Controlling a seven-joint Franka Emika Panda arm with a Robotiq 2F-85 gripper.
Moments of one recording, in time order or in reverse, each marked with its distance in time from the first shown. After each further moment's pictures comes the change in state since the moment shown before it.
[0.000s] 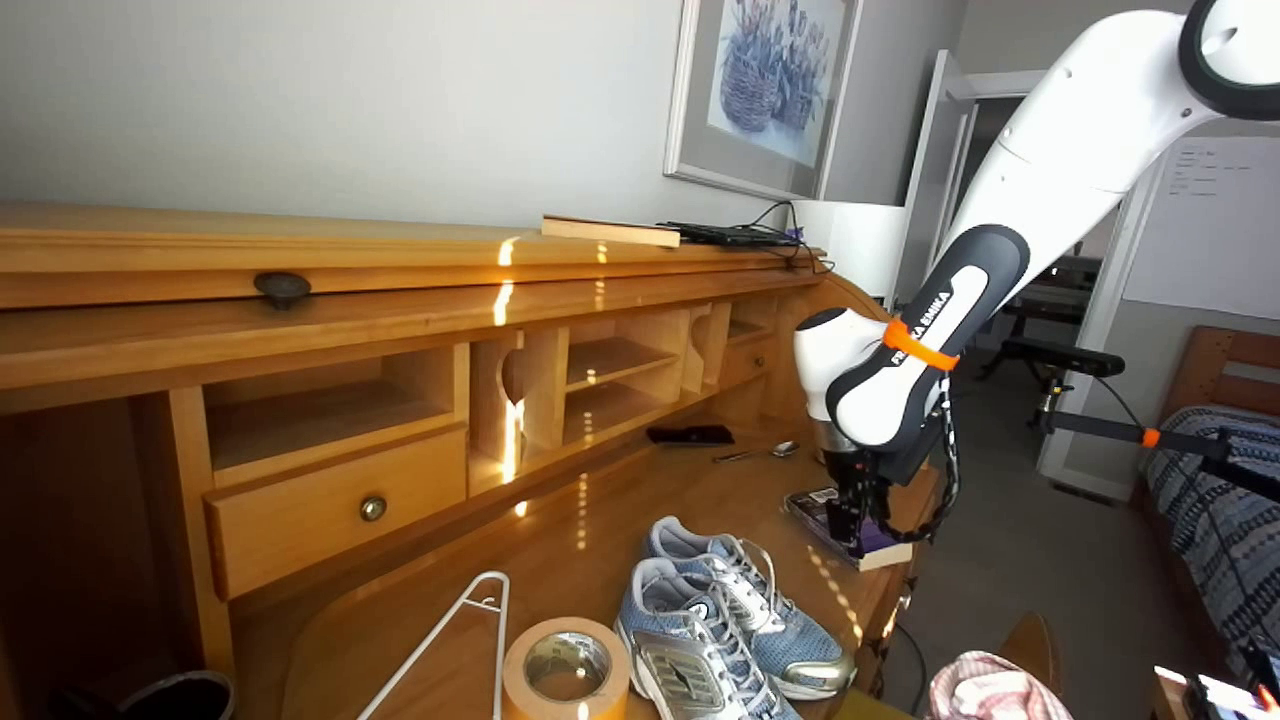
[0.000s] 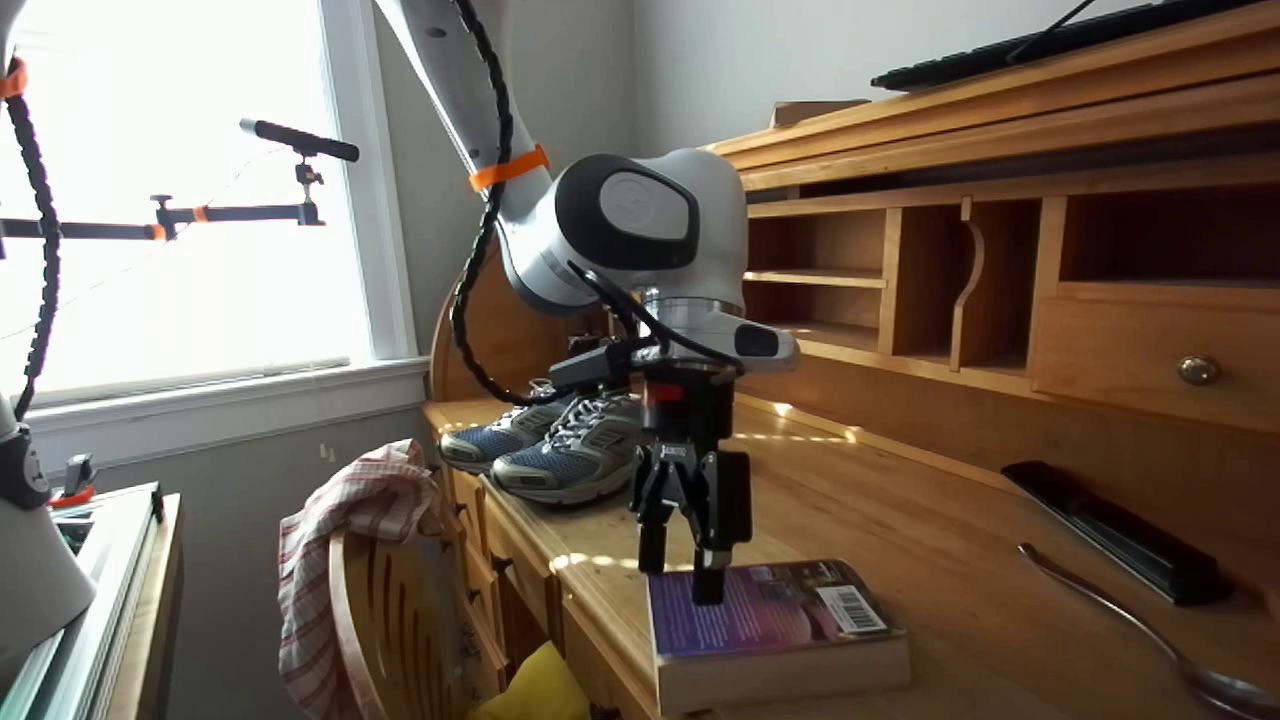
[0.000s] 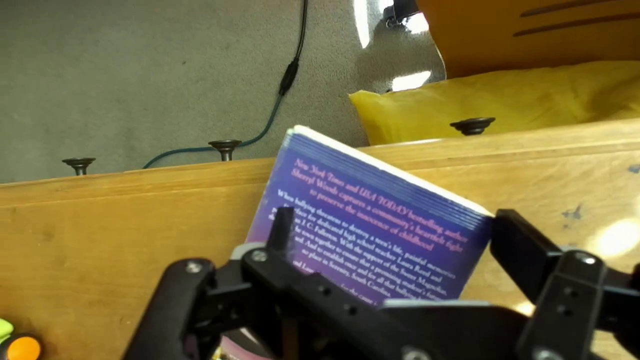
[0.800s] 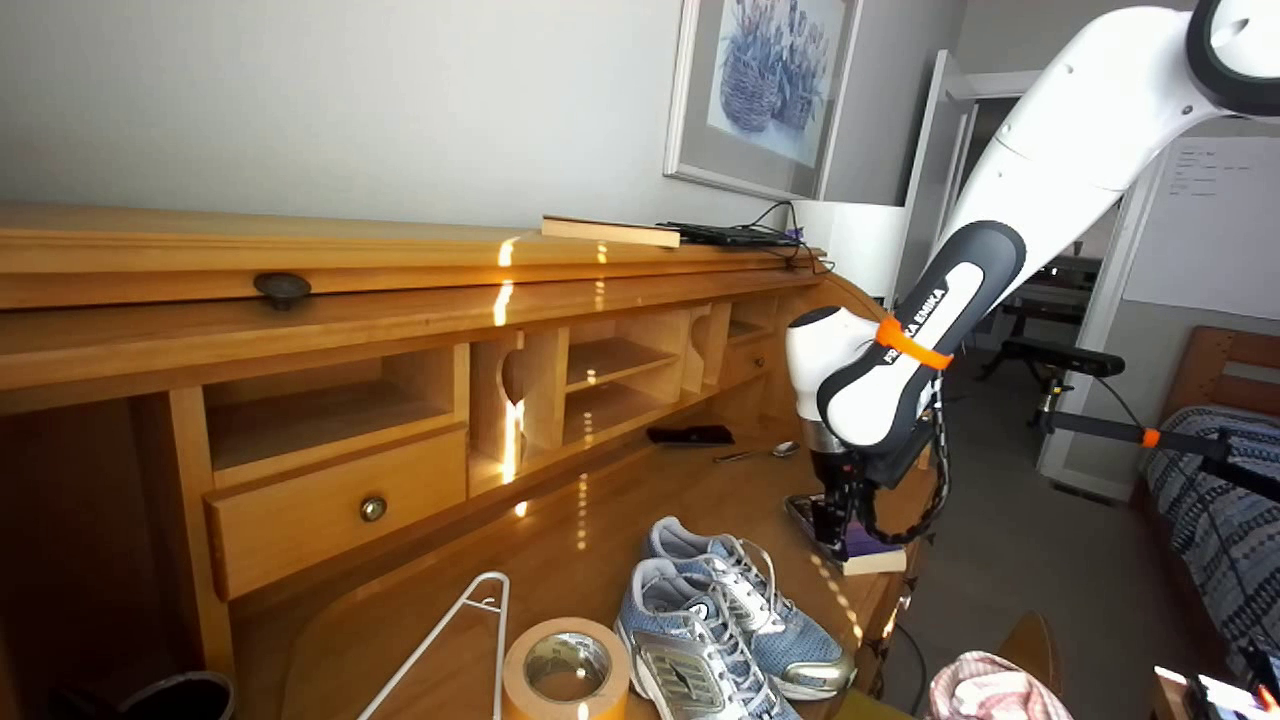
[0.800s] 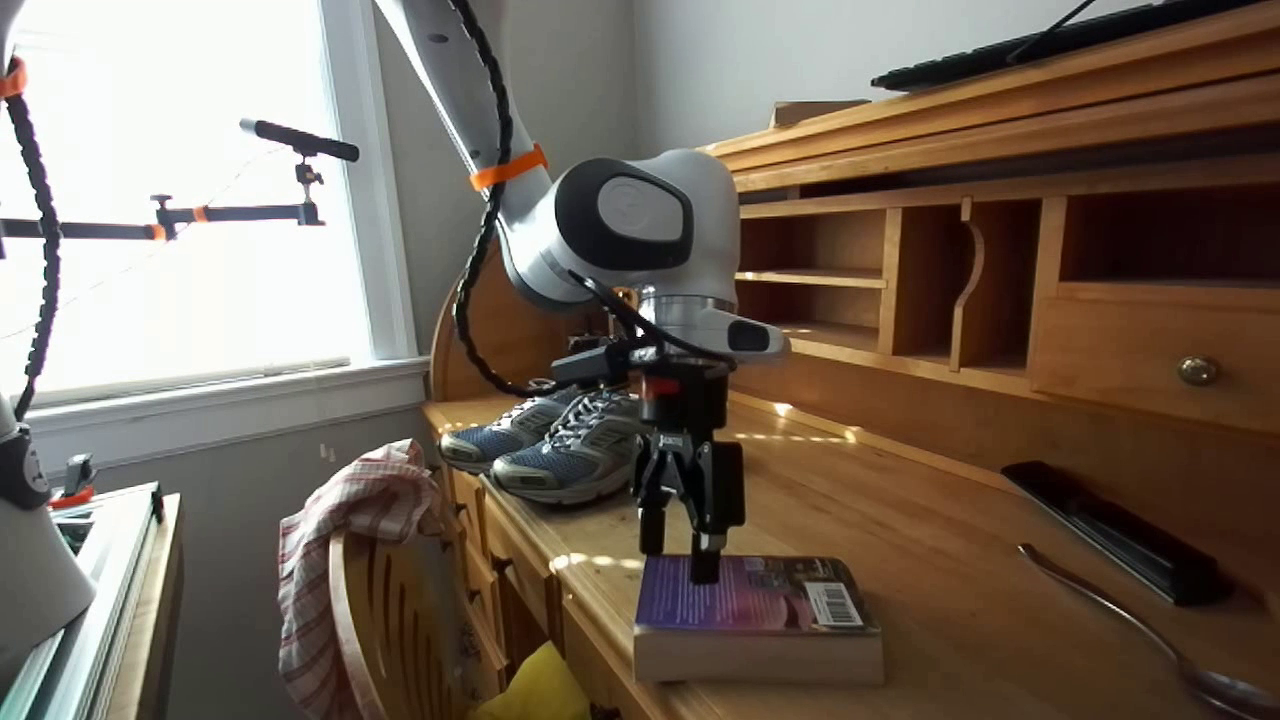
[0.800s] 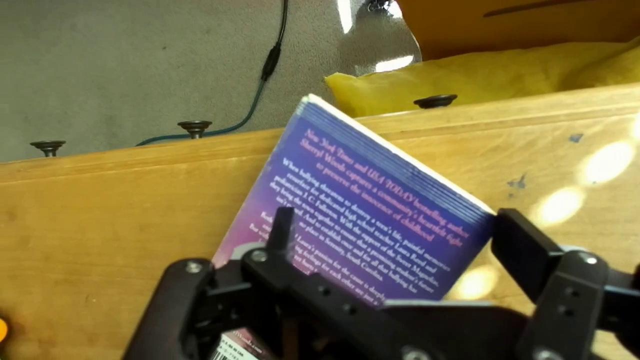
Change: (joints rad) arm 0.000 -0.005 0.036 0.000 0.026 0.021 0.011
